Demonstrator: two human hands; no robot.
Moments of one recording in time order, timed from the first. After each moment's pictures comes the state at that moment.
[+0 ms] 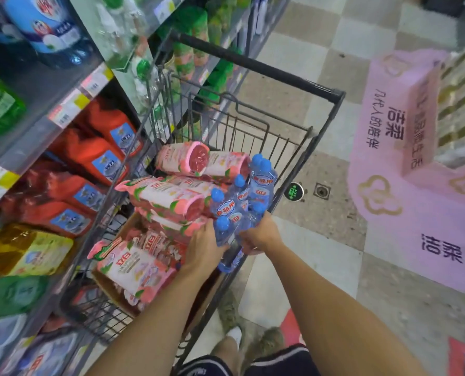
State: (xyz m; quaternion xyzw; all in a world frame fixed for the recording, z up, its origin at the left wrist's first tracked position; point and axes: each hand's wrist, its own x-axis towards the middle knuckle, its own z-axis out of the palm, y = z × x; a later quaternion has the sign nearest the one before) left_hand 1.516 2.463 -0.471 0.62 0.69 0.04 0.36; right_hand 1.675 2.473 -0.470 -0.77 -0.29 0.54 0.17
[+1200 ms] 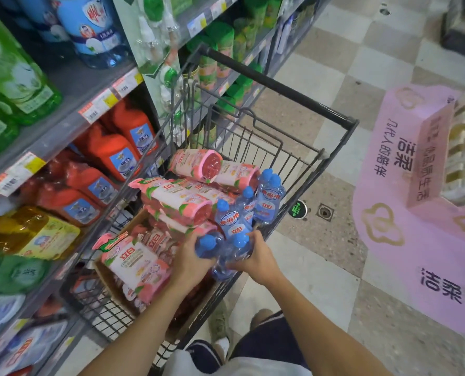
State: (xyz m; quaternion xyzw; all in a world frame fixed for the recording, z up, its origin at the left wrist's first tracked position) left_hand 1.480 2.435 -0.466 0.50 0.69 0.26 0.46; right_hand 1.672 2.433 -0.460 -0.67 -0.50 0.52 0.20
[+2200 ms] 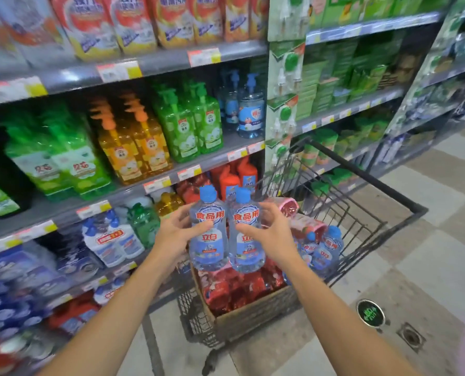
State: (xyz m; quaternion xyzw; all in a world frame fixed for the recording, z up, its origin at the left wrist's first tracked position) left_hand 1.425 2.272 -0.224 0.32 0.61 0.61 0.39; right_hand 1.606 2.385 -0.268 -0.39 -0.65 0.55 0.35
